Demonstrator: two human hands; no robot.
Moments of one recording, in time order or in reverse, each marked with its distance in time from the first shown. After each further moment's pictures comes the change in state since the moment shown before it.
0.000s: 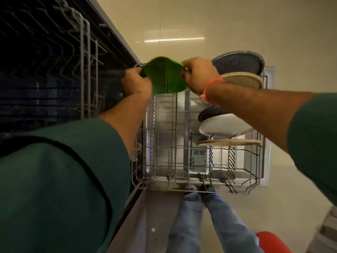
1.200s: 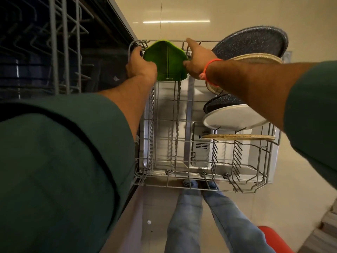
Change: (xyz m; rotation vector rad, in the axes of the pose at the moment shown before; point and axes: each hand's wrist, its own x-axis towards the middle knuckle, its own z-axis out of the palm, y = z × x) left_hand 0.015 -0.016 0.031 -0.032 -0.135 -0.164; right_hand 0.043 0.021 0.052 0.058 -0.193 0.207
